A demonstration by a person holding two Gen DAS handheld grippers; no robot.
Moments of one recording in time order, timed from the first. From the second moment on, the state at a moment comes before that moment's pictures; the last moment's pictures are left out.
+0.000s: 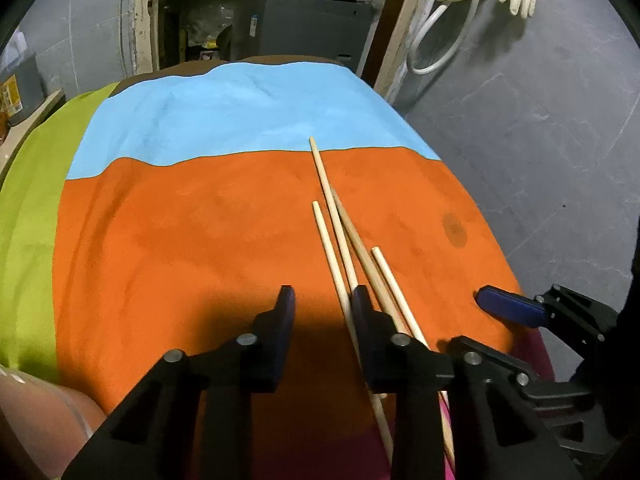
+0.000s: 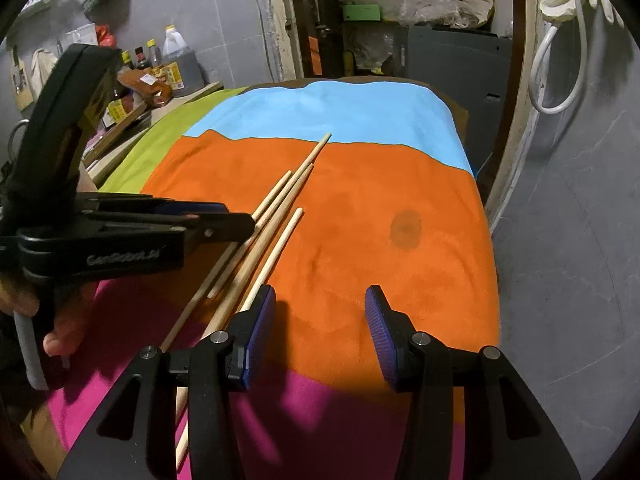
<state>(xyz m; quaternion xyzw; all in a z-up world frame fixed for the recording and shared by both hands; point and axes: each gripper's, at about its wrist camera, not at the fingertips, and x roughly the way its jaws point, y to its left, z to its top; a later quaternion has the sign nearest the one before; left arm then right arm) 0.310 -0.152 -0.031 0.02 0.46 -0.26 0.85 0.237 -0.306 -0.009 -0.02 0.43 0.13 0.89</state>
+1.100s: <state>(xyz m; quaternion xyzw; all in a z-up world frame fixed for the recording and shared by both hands) 0.268 -0.138 -0.035 0.09 0.51 -0.27 0.81 0.256 -0.283 -0.016 -0.02 0.47 0.13 0.87</state>
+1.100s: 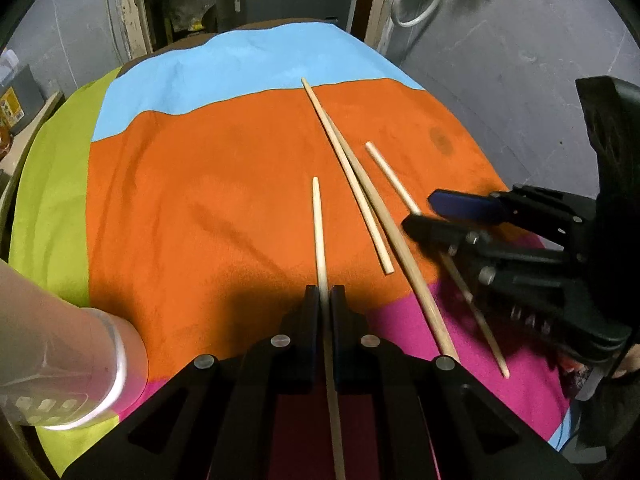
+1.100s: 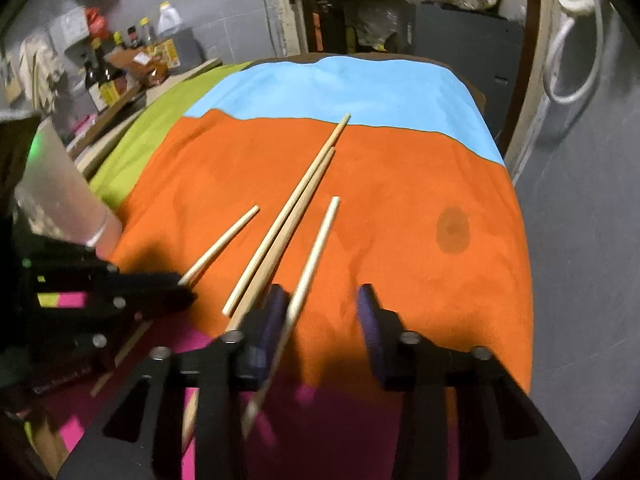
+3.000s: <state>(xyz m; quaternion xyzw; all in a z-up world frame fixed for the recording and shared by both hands) 0.191 0.127 0.140 -0.17 0.05 -0.07 0.98 0.231 -0.127 0.131 0.21 0.00 0.32 0.93</state>
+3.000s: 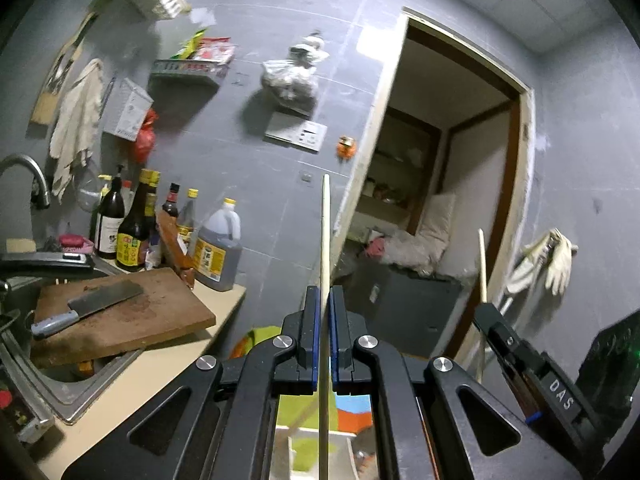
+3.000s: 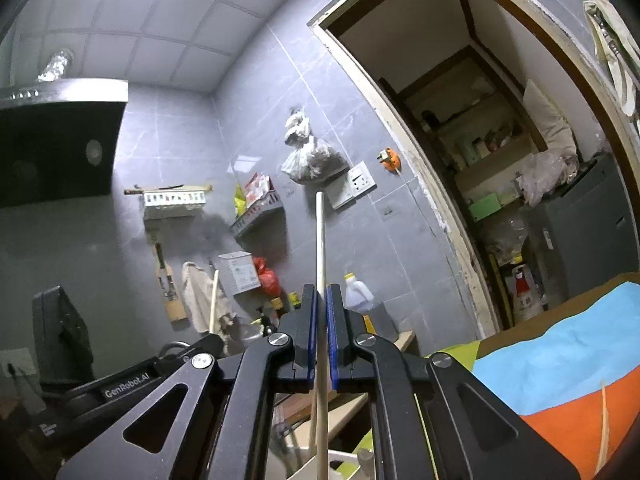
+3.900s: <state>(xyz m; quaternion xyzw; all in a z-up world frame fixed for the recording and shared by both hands) 0.221 0.132 0.085 -0.17 0.05 -0.02 0.98 0.237 -0.093 0.080 0.11 -0.02 0.25 0.96</state>
